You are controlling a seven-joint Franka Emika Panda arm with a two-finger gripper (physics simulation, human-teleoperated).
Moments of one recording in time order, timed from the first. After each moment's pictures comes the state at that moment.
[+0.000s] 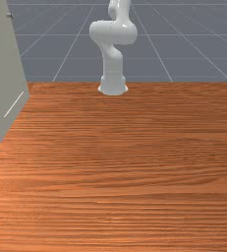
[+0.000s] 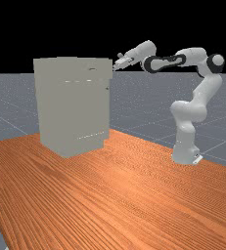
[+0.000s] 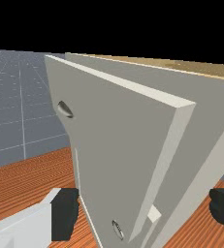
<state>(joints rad) -0.29 -0.83 -0.51 -2.51 -0.42 2.78 0.76</state>
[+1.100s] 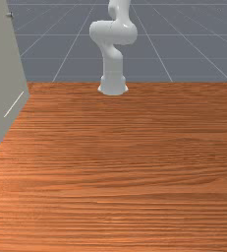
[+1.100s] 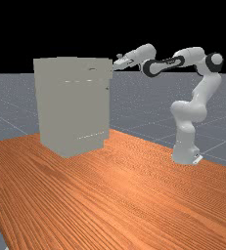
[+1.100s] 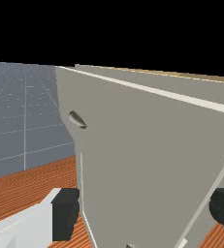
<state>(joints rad) -0.29 -0.79 -0.50 -2.54 -0.42 2.93 0.77</state>
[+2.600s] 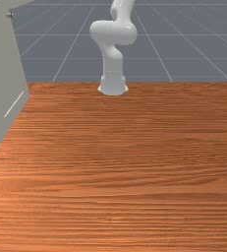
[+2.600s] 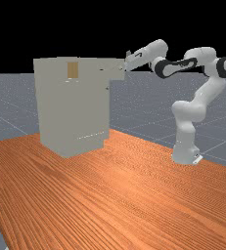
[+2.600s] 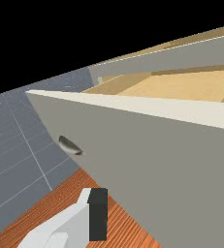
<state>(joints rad) -0.40 -0.90 -0.18 -2.63 -0.45 2.79 1.41</state>
